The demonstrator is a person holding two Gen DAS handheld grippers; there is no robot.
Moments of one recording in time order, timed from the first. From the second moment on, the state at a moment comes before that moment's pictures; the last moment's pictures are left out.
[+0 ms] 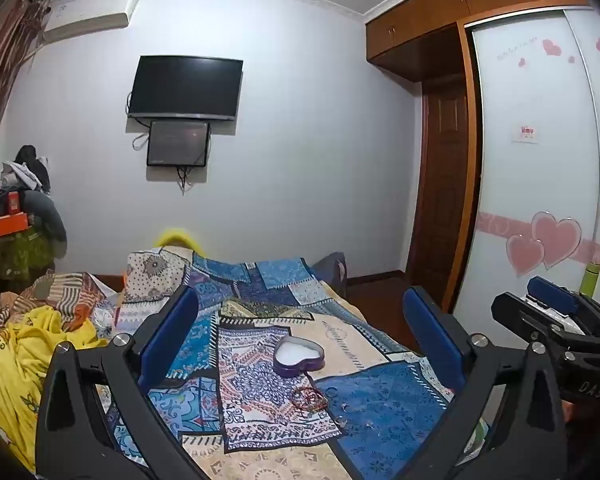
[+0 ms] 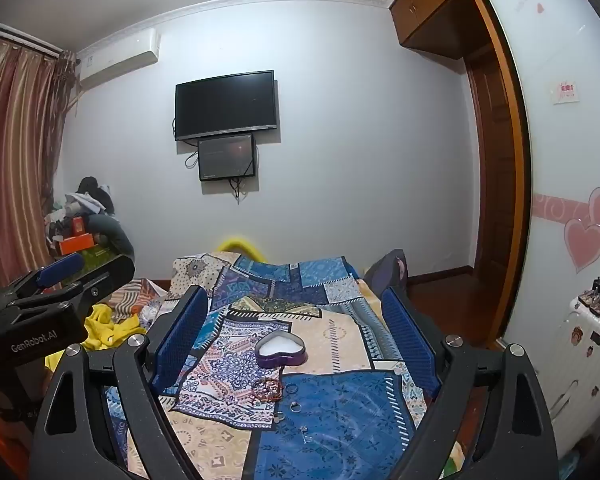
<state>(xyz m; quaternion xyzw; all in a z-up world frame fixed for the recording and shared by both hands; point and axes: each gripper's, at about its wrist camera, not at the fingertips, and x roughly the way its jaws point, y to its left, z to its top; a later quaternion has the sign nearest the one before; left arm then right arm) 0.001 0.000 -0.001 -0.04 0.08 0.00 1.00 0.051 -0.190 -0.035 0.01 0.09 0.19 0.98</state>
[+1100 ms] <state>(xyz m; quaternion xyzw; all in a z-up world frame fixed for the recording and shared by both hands) 0.015 0.005 -0.012 -0.05 0.11 0.01 0.99 0.050 -0.189 -0.039 0.02 0.10 0.19 0.98</state>
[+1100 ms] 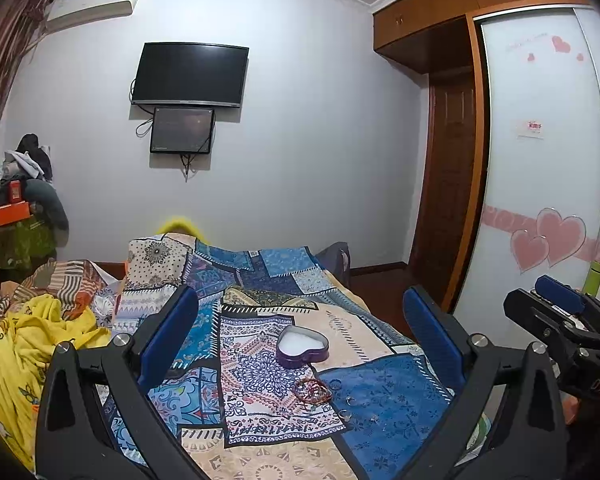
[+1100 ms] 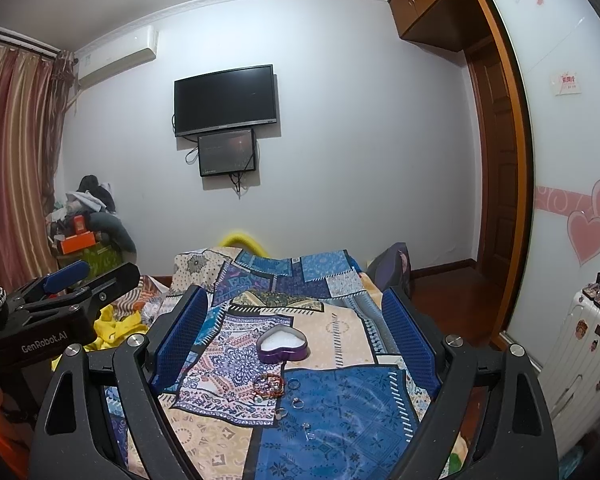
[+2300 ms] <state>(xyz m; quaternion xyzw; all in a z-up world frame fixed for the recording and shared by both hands) 0.019 -0.003 -0.009 -0.04 0.11 -0.01 0.99 0.060 -0.190 -0.040 0.02 0.12 0.19 0.97</state>
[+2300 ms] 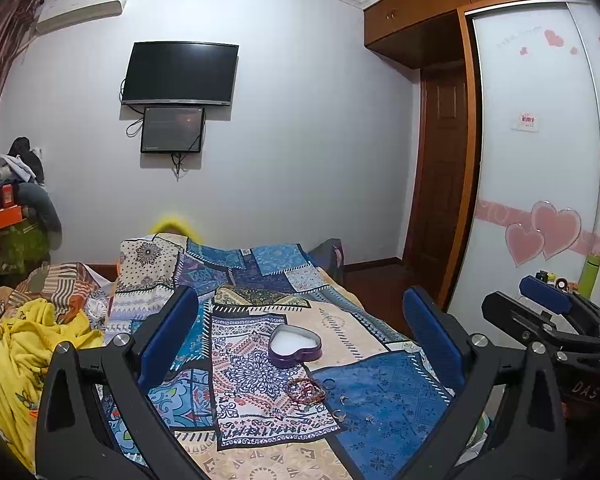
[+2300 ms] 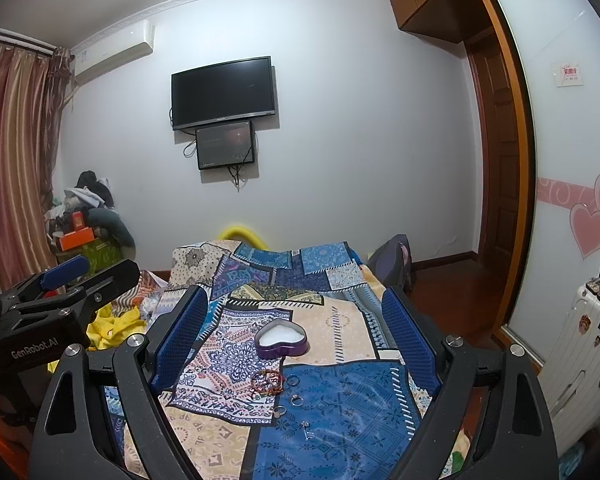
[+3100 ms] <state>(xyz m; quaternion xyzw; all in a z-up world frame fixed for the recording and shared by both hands) 0.052 0.007 -0.043 -0.05 0.17 0.00 0.98 0.089 -0.189 -0.074 0.00 0.18 0.17 0.97</state>
